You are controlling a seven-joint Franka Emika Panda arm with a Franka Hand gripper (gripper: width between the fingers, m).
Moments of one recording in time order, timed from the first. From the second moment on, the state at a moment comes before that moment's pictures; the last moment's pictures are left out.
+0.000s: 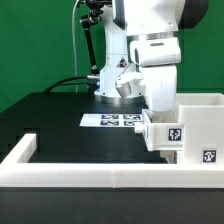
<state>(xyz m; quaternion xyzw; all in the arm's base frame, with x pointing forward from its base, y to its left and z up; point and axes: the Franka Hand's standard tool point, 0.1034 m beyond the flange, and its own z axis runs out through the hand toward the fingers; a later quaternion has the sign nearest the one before) 0.546 0.028 0.056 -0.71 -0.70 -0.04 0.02</state>
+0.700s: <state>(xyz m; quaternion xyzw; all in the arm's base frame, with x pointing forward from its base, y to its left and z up) 0.551 0.020 0.098 -0.71 -0.70 -0.03 0.01</state>
